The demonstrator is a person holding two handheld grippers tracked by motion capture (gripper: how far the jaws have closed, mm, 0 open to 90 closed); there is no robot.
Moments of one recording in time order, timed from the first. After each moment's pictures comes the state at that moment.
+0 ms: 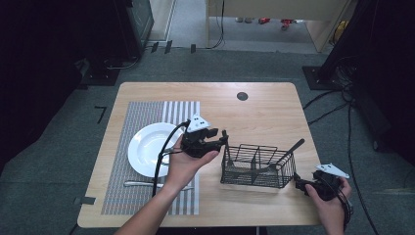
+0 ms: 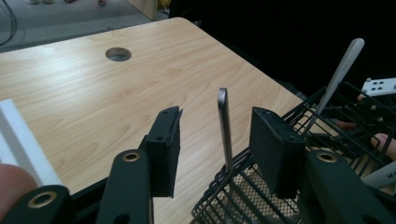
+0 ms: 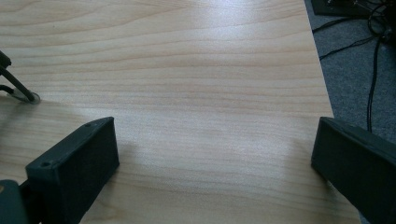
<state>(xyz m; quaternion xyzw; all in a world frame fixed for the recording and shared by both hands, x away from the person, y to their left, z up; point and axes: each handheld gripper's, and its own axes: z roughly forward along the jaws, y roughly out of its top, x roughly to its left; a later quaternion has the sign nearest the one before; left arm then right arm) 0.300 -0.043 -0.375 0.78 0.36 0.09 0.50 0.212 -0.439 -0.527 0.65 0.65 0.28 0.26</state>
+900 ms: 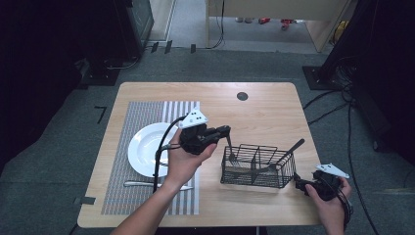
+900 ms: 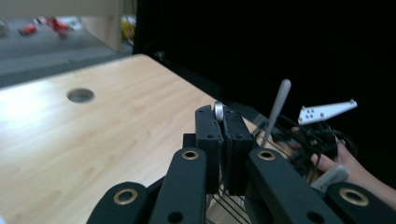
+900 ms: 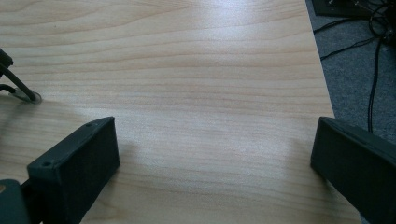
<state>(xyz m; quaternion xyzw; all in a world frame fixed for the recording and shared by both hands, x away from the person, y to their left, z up) 0.294 -0.032 -0.342 0.75 0.31 0.06 0.58 0.212 -0.440 -0.527 0.65 0.65 0.28 0.26</state>
